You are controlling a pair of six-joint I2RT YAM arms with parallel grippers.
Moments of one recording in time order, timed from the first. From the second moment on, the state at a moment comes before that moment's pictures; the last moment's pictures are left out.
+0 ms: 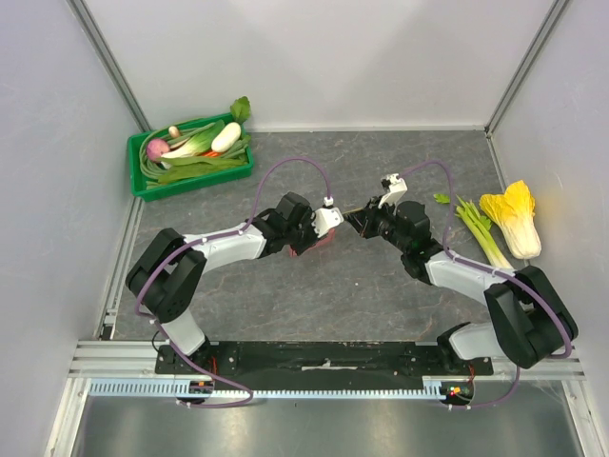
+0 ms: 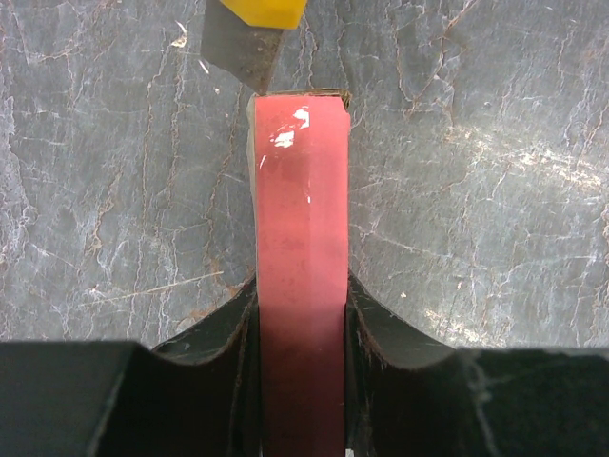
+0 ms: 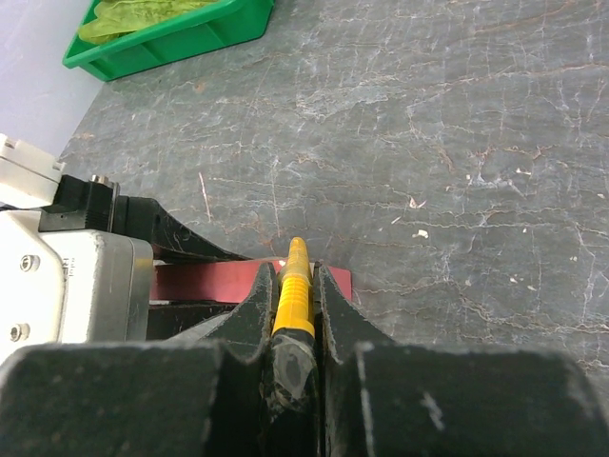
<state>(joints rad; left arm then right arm) -0.72 1.70 0.97 -0.07 0.16 0.45 0.47 1.36 0.55 0.59 -0.19 0.45</state>
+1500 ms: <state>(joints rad) -0.73 1.70 0.97 -0.07 0.16 0.45 0.46 1.26 0.53 0.45 -0.27 0.38</state>
